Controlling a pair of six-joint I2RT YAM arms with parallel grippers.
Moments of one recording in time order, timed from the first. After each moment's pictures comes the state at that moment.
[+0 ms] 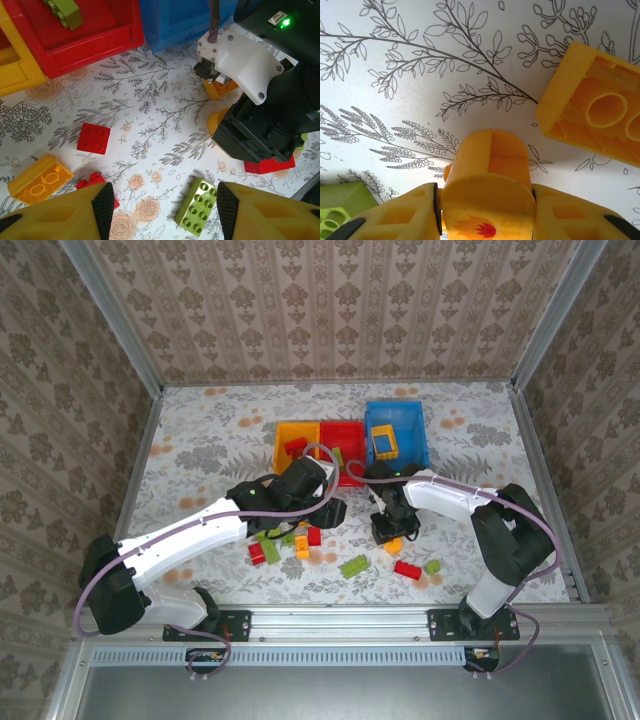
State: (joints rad) left arm -1.00 1.32 1.06 -0.61 0.00 -0.51; right arm 0.59 1.67 1.02 -0.93 -0.06 0.32
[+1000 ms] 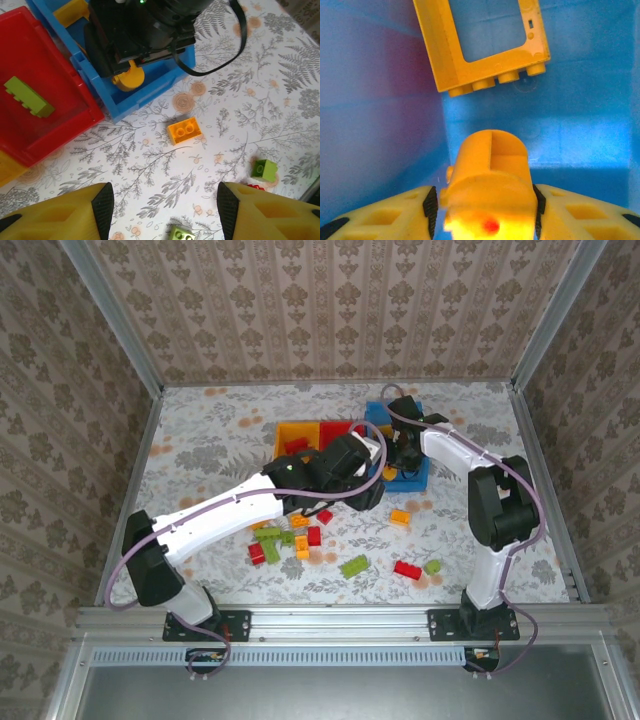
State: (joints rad) left arm -1.09 1.57 1.49 -0.72 -0.10 -0.38; right arm 0.29 1.88 1.41 -0.73 -0.08 0.51
